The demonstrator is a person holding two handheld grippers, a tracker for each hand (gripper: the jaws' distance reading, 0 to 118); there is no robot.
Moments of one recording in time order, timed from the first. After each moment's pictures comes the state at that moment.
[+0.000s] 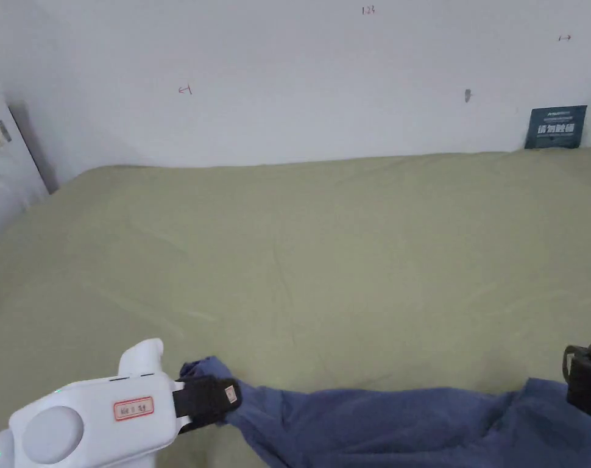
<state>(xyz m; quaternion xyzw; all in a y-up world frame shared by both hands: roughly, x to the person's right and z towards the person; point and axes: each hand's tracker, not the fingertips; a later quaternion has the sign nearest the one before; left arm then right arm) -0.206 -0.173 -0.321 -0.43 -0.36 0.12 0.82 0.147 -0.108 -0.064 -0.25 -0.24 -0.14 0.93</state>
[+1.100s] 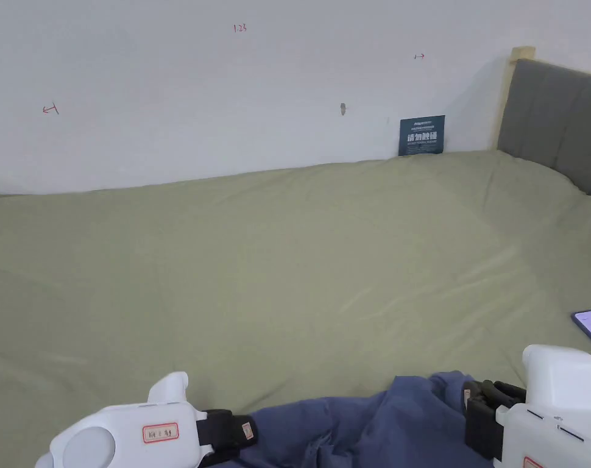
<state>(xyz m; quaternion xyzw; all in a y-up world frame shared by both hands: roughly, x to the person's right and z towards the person) -0.060 -0.242 -0.315 -0.52 -0.44 0.14 0.72 0.174 -0.124 -0.013 -0.25 -0.25 -0.18 0.92</state>
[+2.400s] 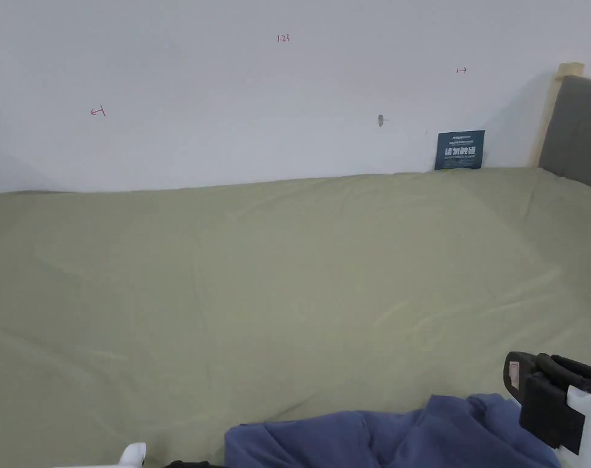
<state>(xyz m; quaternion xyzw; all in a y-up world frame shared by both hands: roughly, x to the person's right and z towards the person) -0.161 -0.312 -0.350 -0.63 -0.42 0.29 0.59 0.162 -0.073 -0.013 -0.19 -0.22 -0.16 0.94</state>
